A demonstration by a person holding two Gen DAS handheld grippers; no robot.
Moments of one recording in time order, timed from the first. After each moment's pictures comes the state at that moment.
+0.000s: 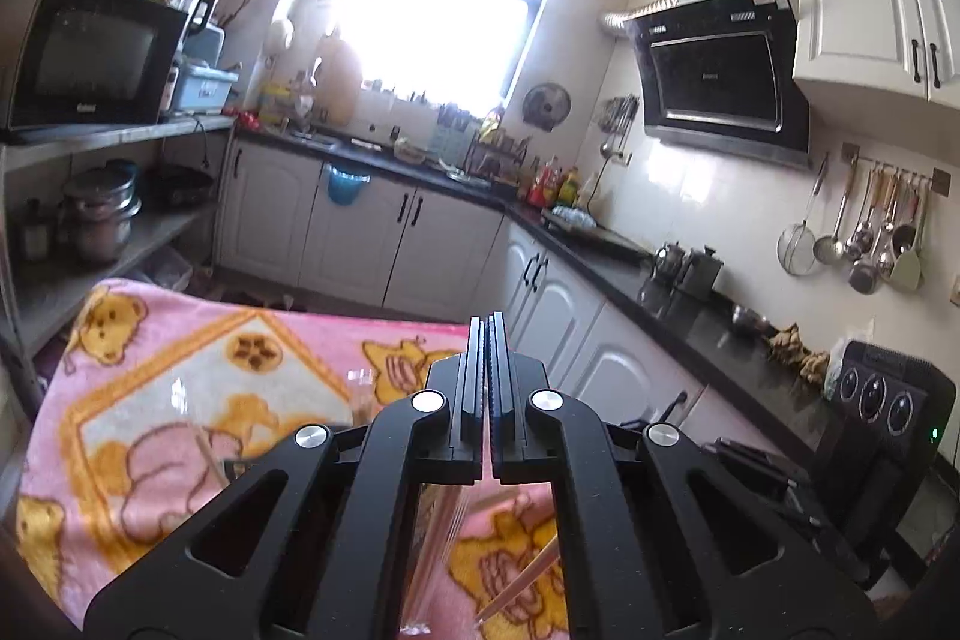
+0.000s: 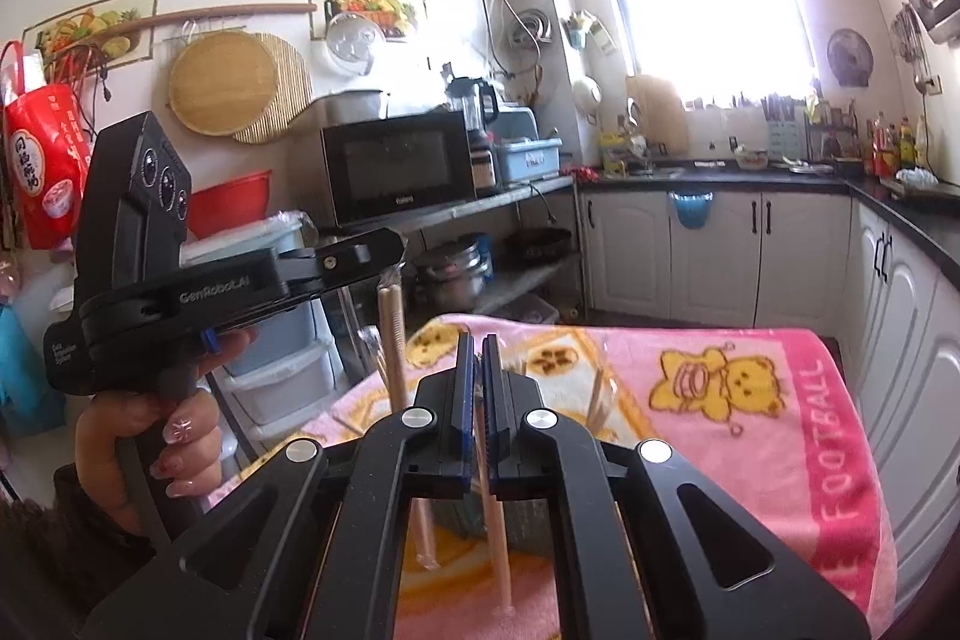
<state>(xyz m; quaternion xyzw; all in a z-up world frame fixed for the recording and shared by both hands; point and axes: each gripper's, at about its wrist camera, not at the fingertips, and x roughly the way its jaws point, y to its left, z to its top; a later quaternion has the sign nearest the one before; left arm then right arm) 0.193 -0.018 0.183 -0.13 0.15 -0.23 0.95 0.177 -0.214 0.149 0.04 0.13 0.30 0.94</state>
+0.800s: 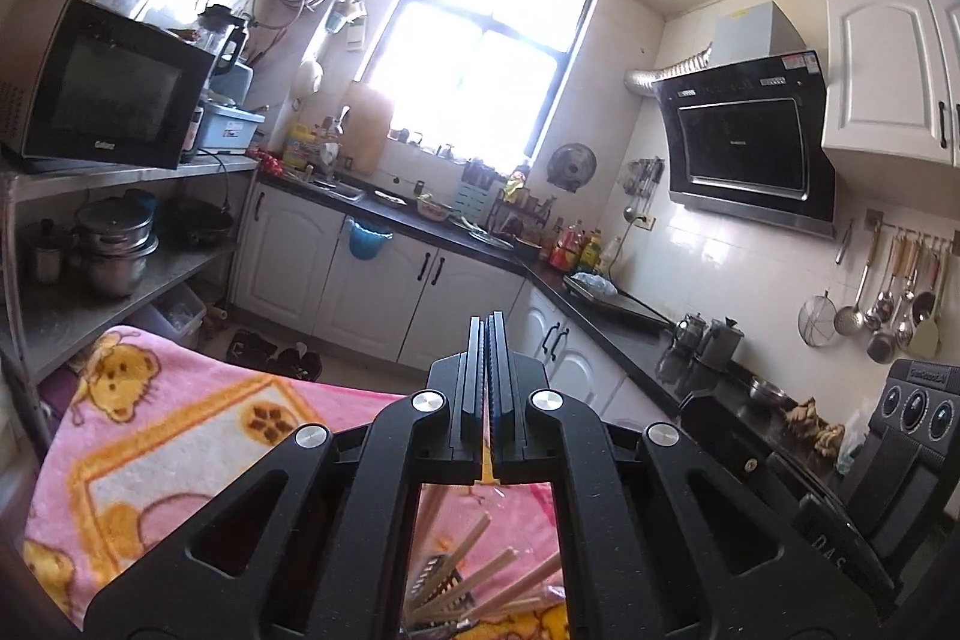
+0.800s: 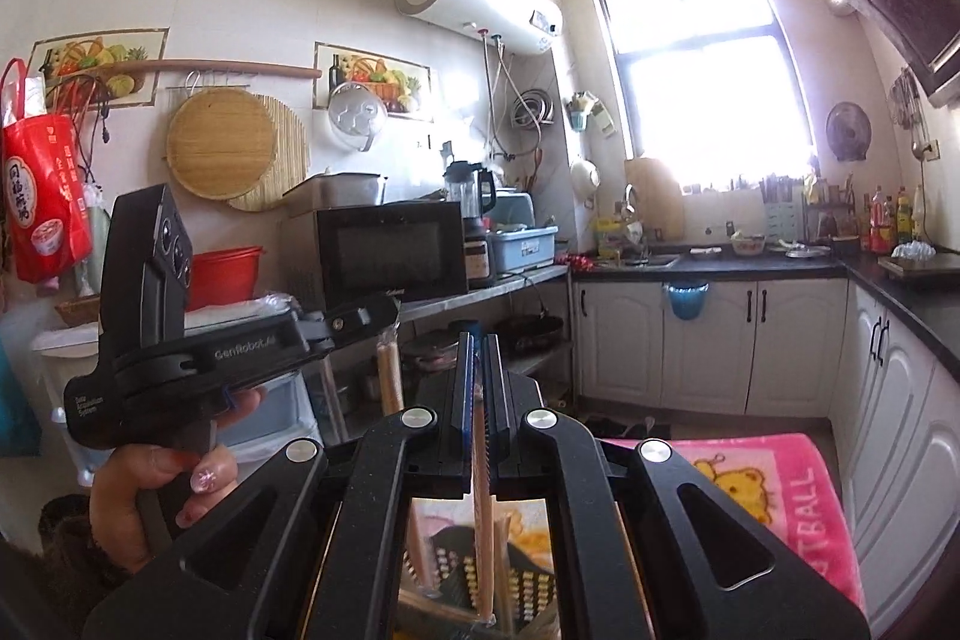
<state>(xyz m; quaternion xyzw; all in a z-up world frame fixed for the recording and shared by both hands) 0.233 0.005 0.217 -0.17 0.10 -0.20 0.96 0.218 -0.205 0.208 0.03 0.03 0.28 0.96</state>
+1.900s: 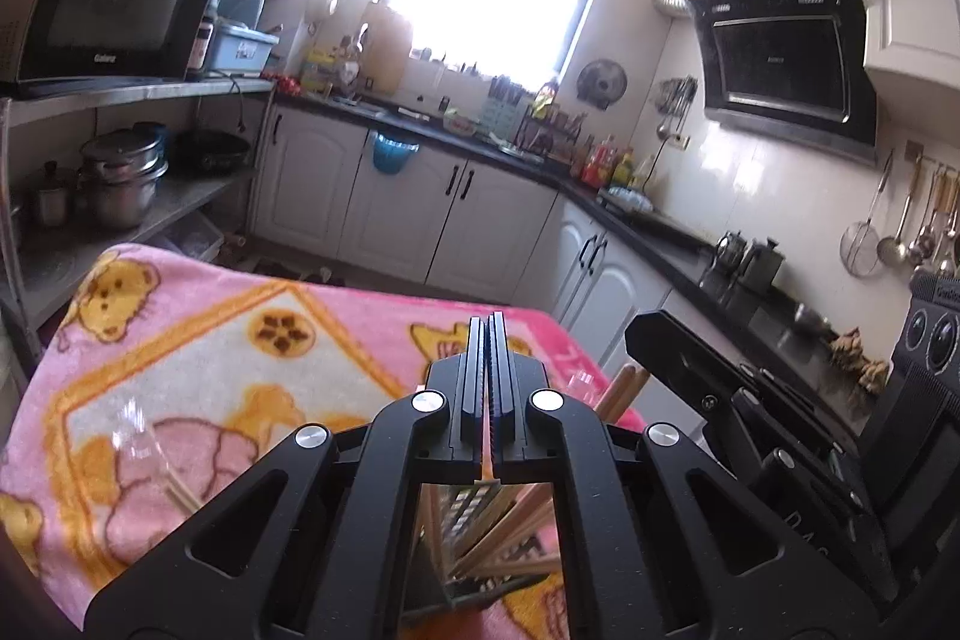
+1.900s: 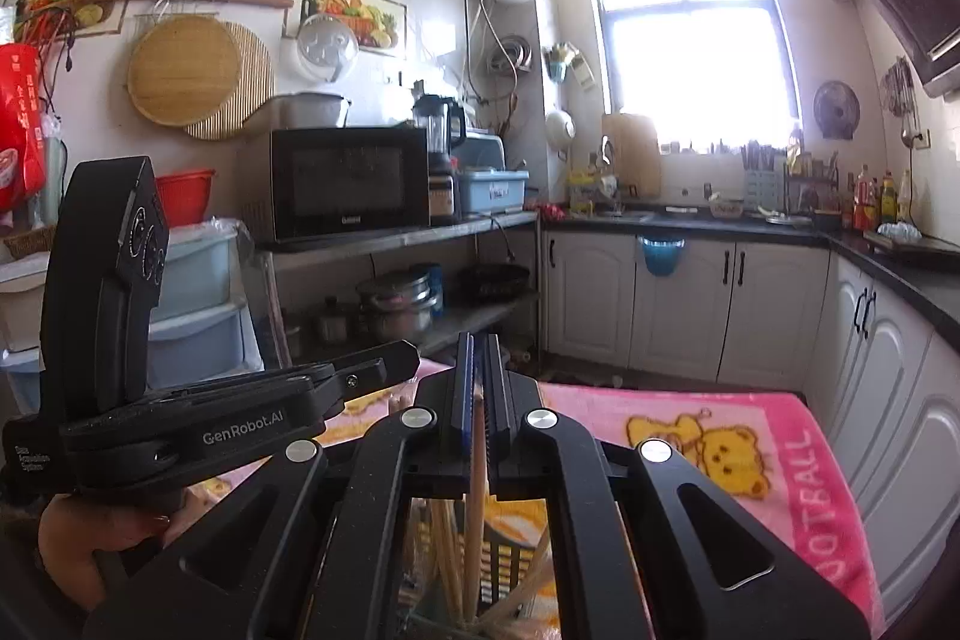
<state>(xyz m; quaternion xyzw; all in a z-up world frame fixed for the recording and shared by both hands) 0.272 -0.020 0.123 -0.14 0.20 -0.18 0.95 0.270 -0.172 0.122 0.00 0.10 0.25 0.96</state>
